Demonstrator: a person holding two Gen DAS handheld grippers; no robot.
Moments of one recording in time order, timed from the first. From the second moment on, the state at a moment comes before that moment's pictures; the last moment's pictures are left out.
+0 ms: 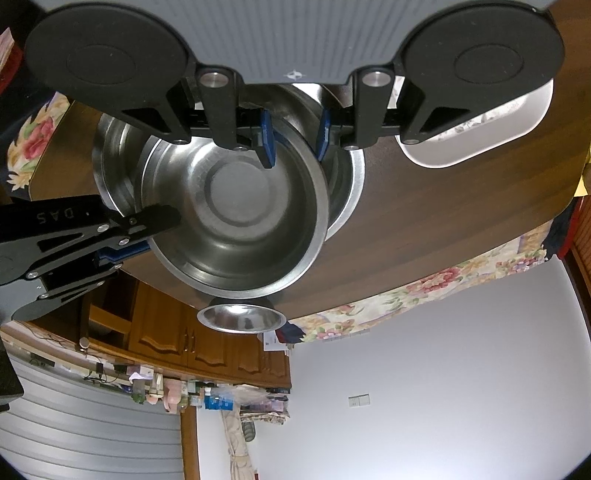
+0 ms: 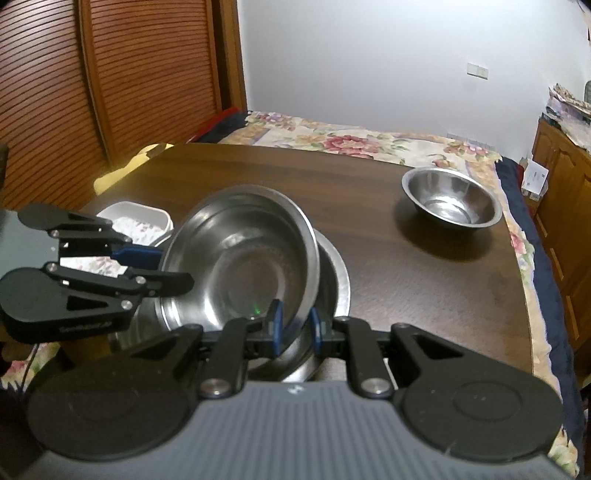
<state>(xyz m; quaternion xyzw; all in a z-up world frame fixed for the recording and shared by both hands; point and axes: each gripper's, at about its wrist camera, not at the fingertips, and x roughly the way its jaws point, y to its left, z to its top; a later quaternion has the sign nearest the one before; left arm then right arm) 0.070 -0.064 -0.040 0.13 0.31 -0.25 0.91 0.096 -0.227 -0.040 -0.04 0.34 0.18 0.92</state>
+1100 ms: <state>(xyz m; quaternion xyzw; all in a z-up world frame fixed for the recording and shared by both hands) 0.099 -0.078 0.006 0.10 0.27 -0.25 0.92 0.098 -0.267 -0.002 0.02 0.25 0.14 0.96</state>
